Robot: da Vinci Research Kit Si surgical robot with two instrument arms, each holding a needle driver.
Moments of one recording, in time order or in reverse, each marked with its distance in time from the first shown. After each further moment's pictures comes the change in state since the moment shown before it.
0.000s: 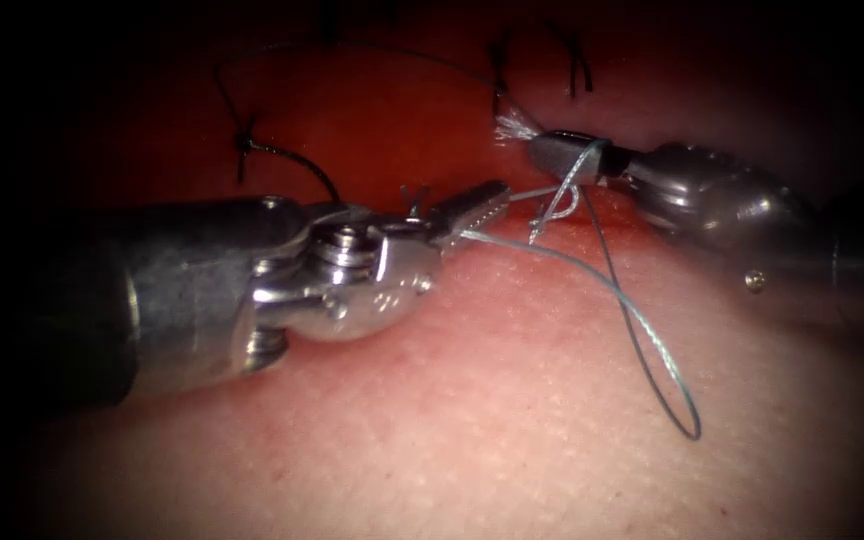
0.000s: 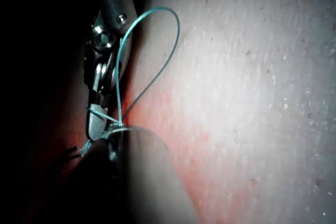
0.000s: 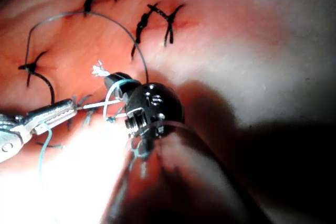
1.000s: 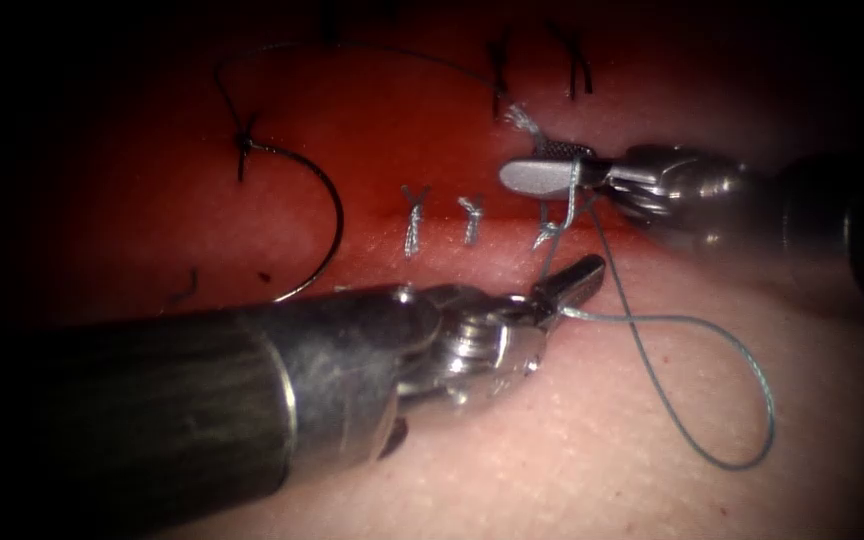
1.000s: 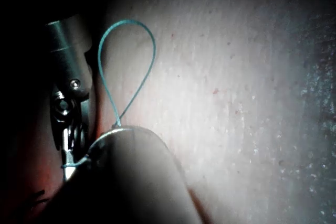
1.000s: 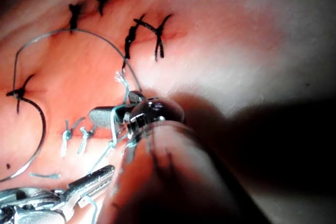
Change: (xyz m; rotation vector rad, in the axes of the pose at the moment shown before) right arm -0.002 0.004 0.004 -0.051 -0.141 0.240; left arm 0.006 0.005 0.003 0.043 -0.017 0.059
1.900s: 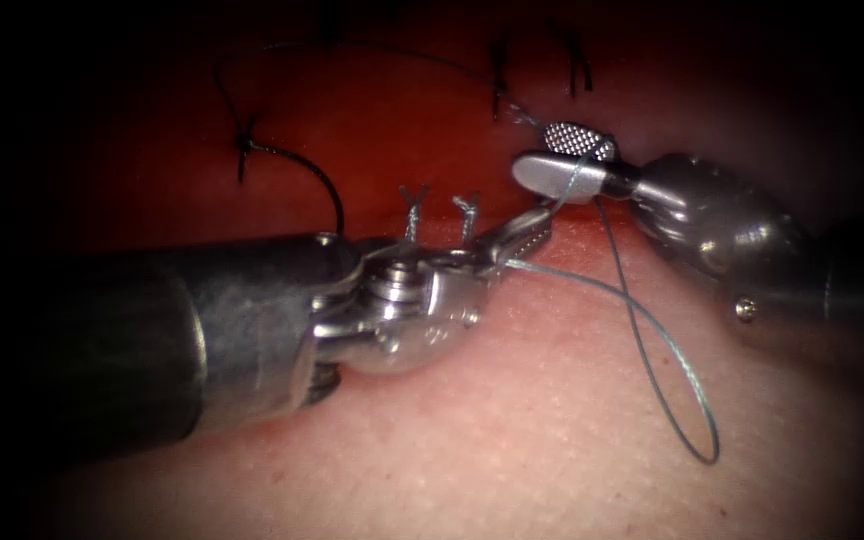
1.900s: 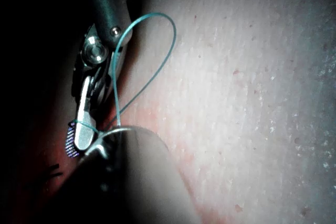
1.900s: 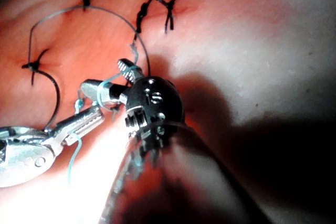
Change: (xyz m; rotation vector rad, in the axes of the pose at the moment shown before) right arm 0.000 -0.003 -0.004 0.062 0.181 -0.152; left arm -0.004 -0.002 -0.001 0.037 -0.028 -0.037
